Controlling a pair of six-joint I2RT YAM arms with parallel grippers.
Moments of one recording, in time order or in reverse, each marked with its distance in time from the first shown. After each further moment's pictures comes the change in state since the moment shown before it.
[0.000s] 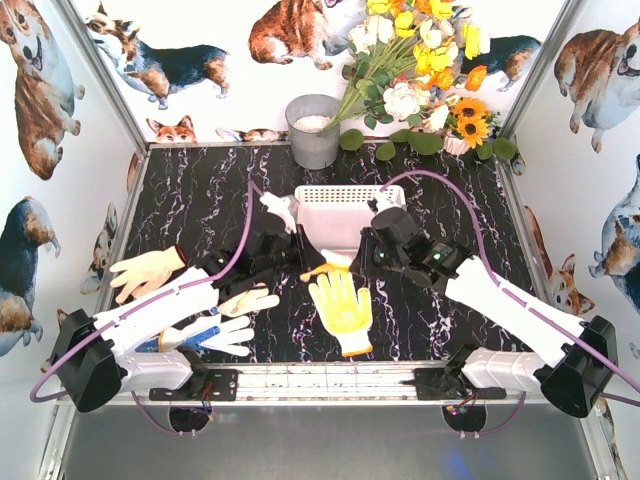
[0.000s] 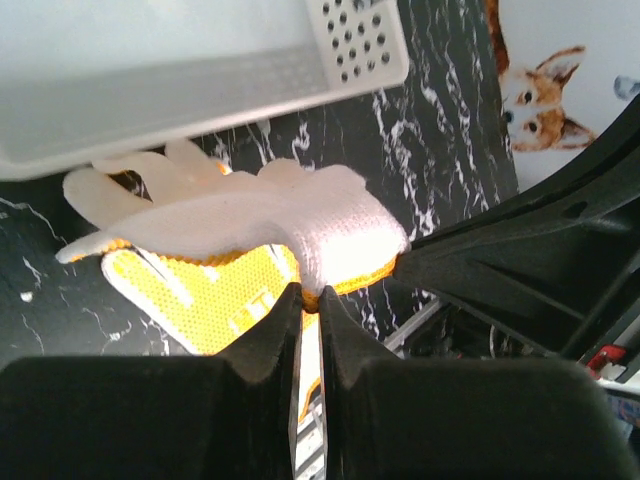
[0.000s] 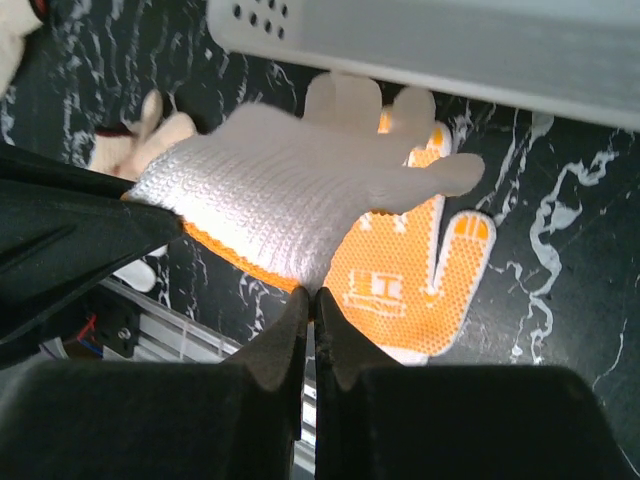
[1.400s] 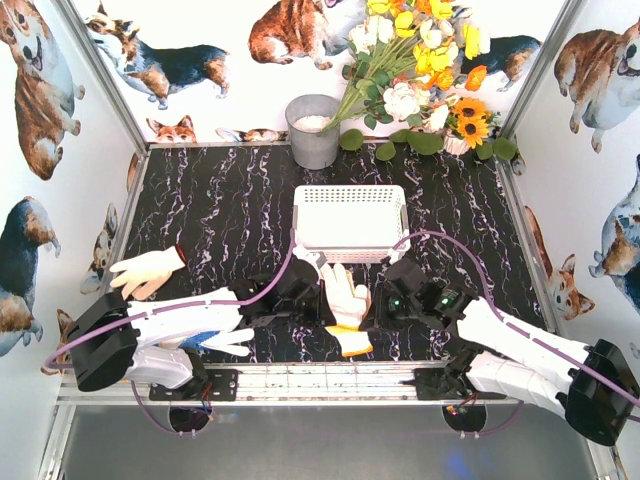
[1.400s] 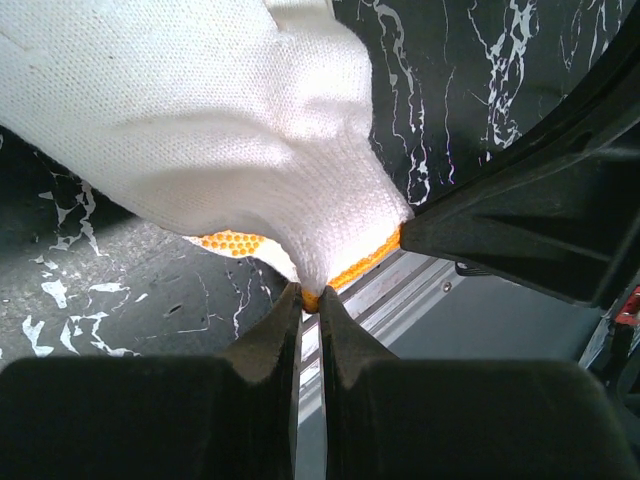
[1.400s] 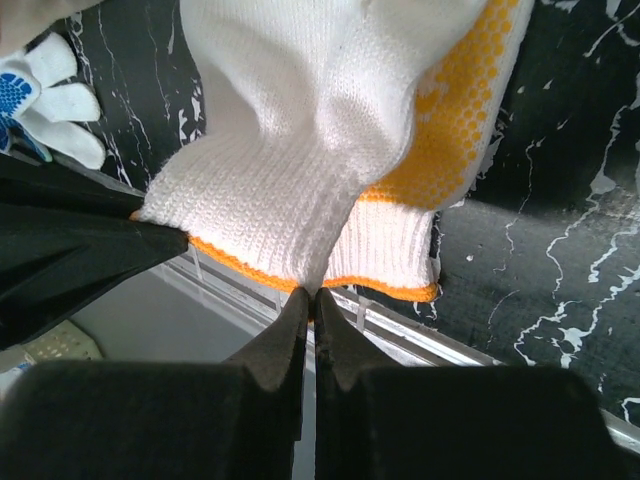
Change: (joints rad) left arm -0.263 0.103 -0.177 -0.004 0.028 -0.164; right arm 0.031 -0.220 -0.483 0.097 -0.242 0.255
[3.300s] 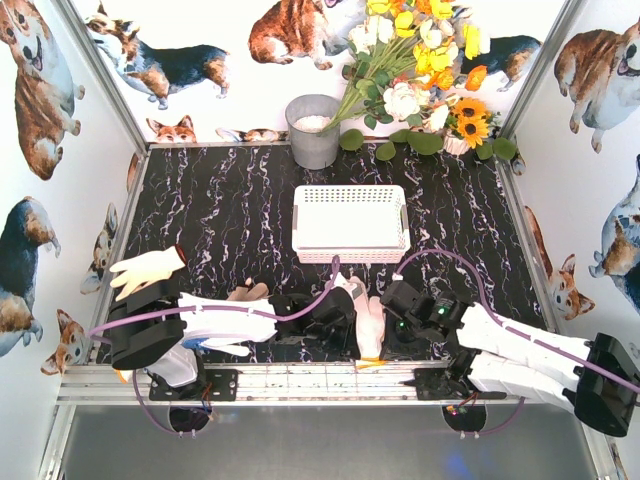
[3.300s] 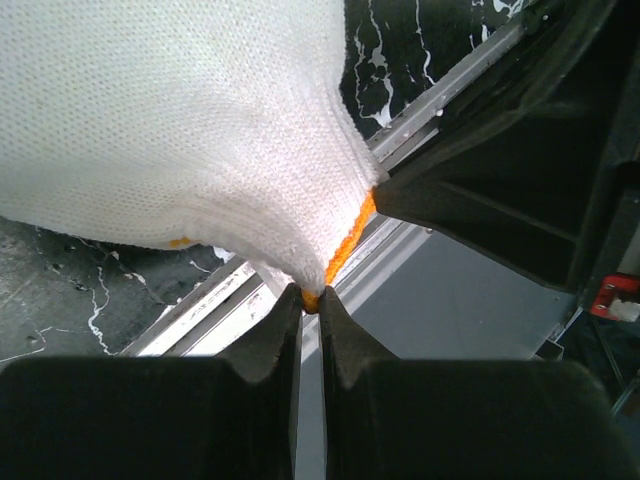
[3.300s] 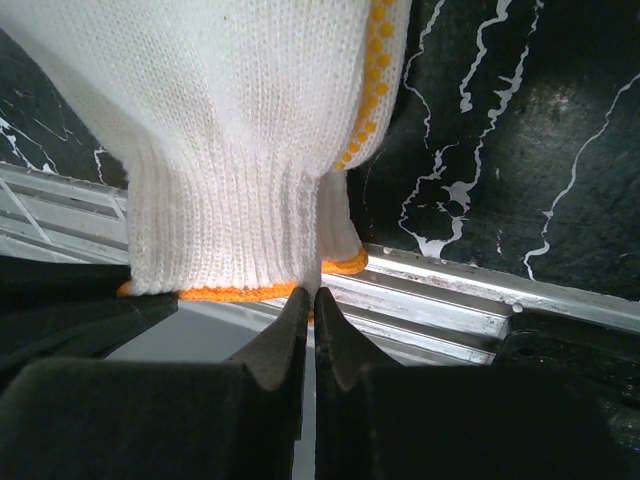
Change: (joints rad) left arm -0.209 0.237 0.082 0.095 0.061 -0.073; right arm 0.148 -0.016 -0.032 -0.279 0.087 0.093
